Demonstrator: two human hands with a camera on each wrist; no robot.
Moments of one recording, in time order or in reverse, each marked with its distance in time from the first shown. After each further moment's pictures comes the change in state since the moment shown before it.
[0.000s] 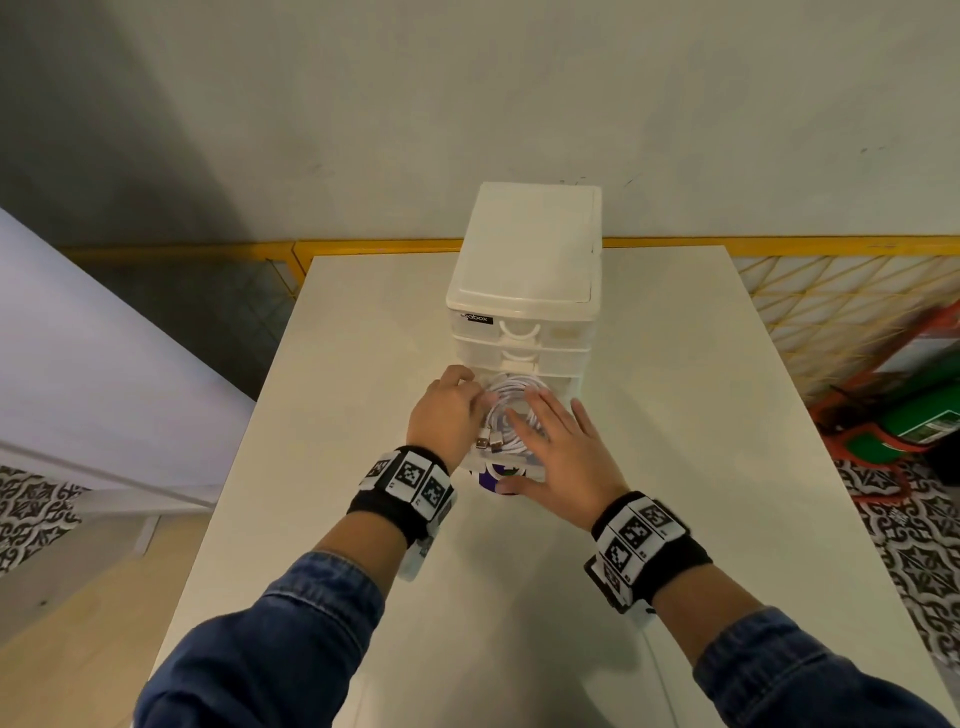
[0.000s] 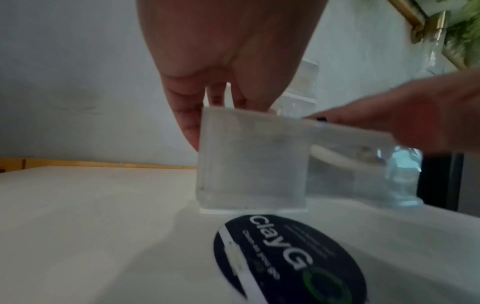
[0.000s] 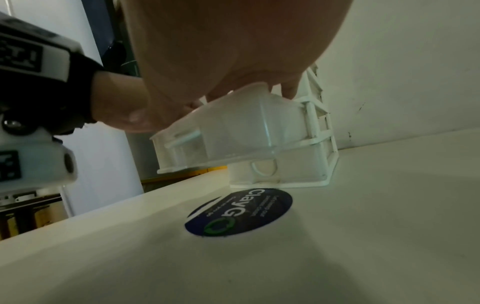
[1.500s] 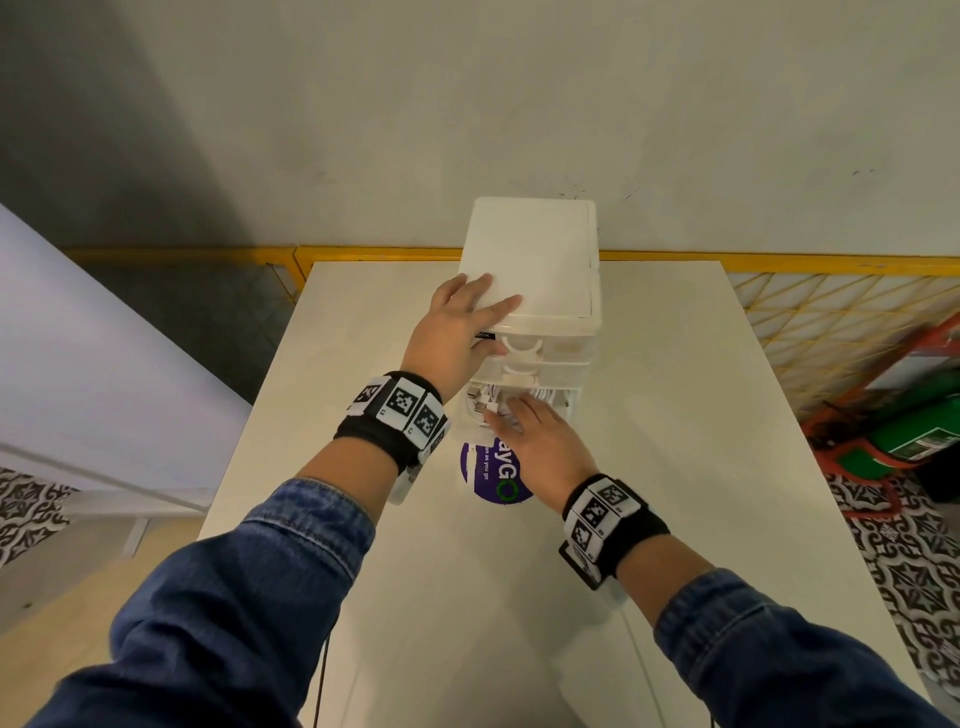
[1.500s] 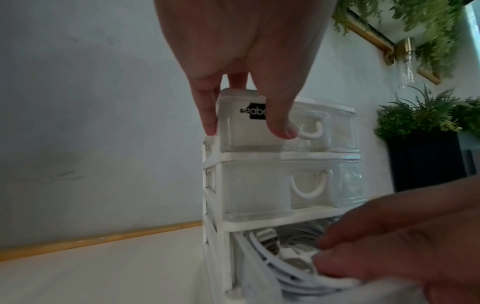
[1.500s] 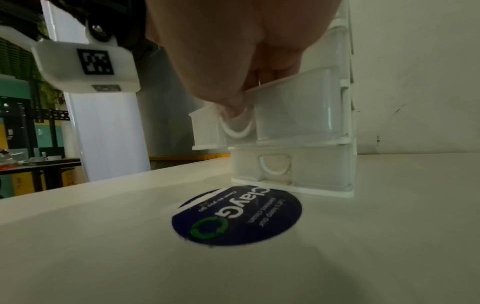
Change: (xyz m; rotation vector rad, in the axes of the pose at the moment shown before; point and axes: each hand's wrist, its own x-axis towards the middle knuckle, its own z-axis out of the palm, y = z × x) left_hand 0.059 0.027 -0.057 0.070 0.058 0.273; right_hand 0.029 -0.013 -0.014 -0.099 -0.094 -0.034
